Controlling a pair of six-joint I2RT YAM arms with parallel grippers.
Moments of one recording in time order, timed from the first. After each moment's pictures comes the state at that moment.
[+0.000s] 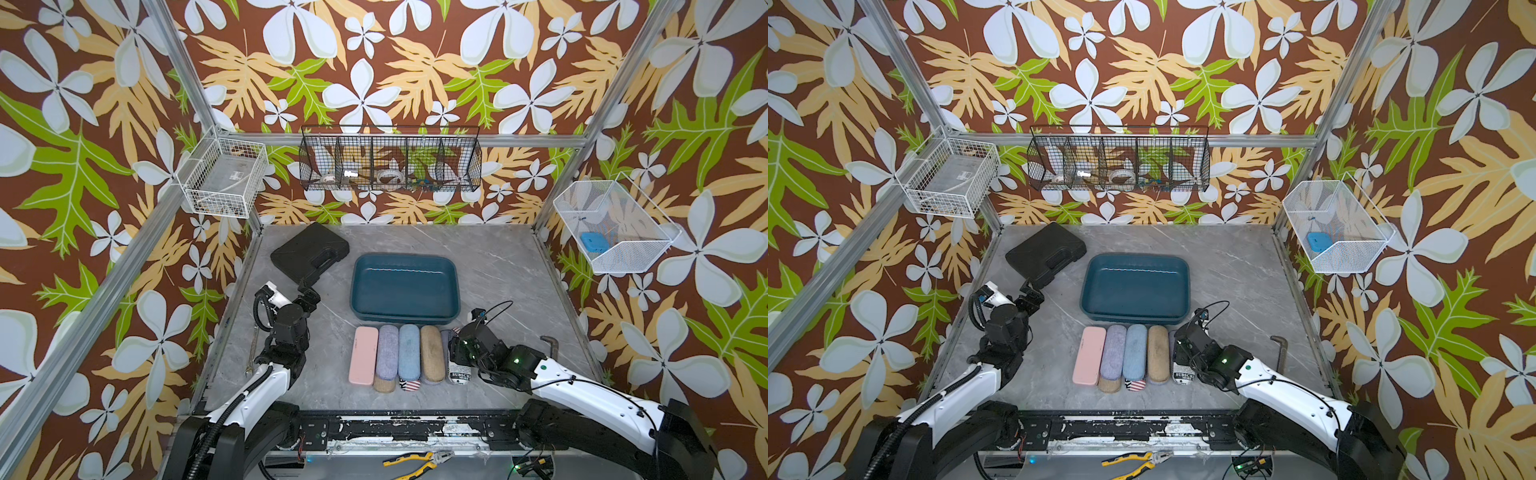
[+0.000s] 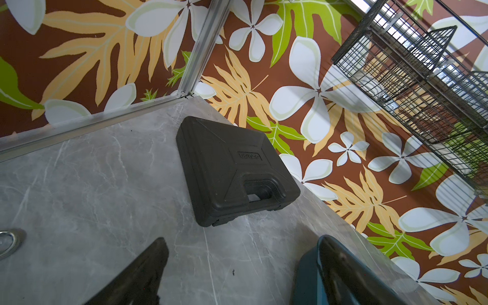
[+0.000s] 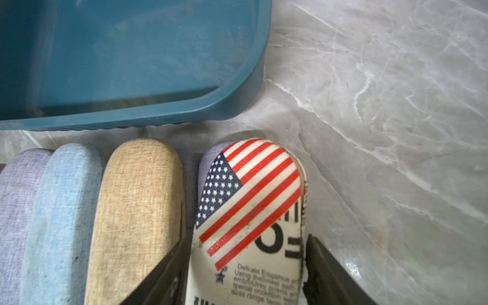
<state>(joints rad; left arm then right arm) -0.18 1.00 0.29 0.54 -0.47 -0.68 0.79 0.99 0.51 -0.49 0.27 0.82</state>
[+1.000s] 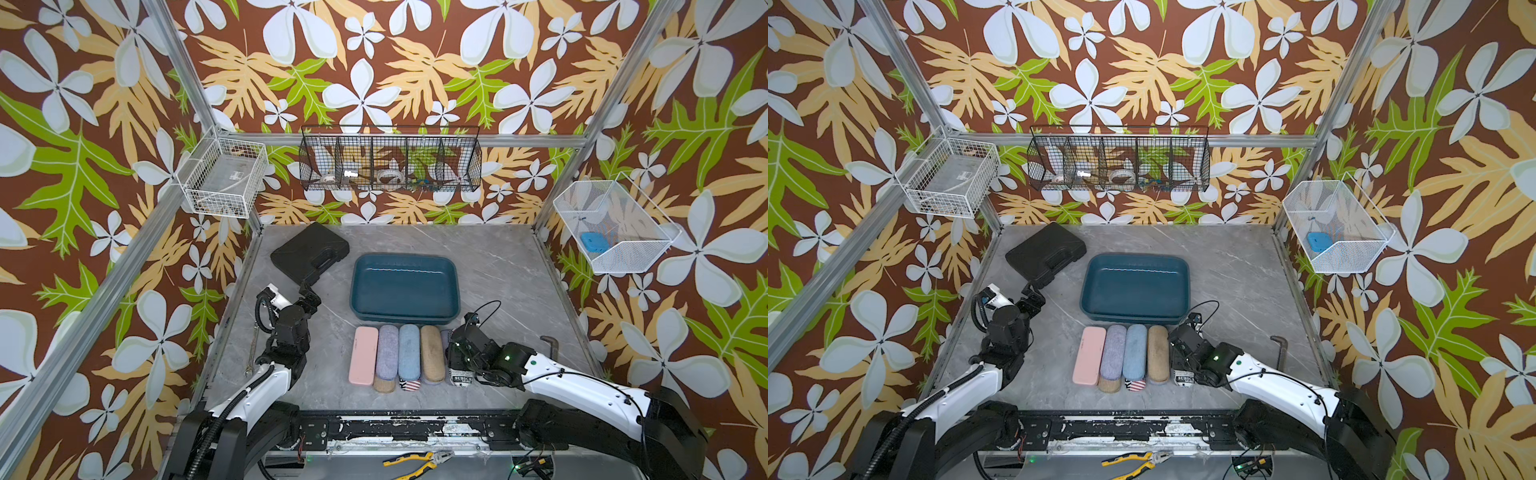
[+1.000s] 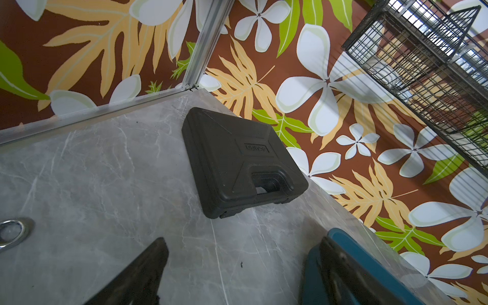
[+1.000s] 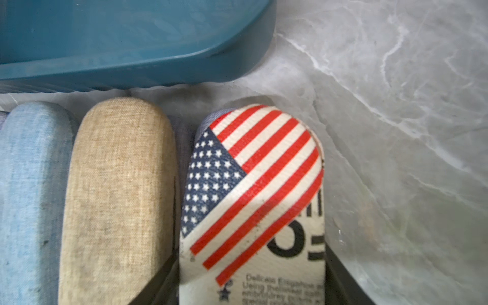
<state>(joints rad) -0.18 1.03 0.27 0.55 -0.47 -0.68 0.82 1.06 0.54 -0.55 0.24 0.84</state>
